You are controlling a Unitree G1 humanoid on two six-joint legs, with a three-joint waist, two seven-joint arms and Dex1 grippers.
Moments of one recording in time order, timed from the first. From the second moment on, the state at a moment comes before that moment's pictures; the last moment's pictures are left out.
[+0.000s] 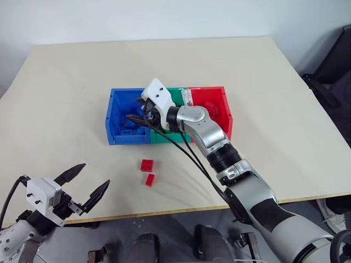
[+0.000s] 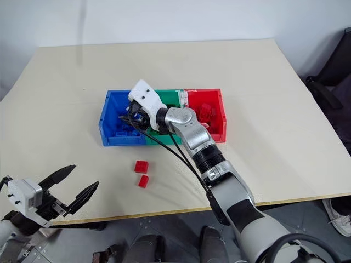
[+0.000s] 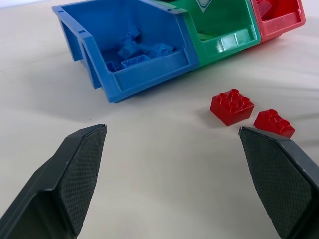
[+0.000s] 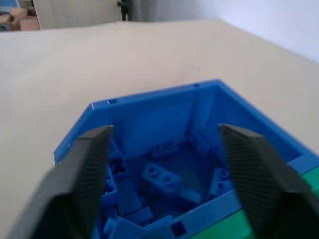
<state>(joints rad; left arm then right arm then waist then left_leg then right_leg) 0.47 0.48 0.51 -0.51 -0.52 0.13 -0.69 -1.07 -0.02 0.24 0.56 0.12 0.17 0.75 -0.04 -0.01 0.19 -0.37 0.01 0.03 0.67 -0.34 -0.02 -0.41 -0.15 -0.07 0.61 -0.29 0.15</state>
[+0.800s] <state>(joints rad) 0.02 0.78 0.26 -0.22 -0.48 0.18 -1.02 -0.29 -0.67 -0.01 -0.01 0.43 0.05 1.34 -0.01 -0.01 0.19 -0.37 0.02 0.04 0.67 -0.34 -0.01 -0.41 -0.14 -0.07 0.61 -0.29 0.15</state>
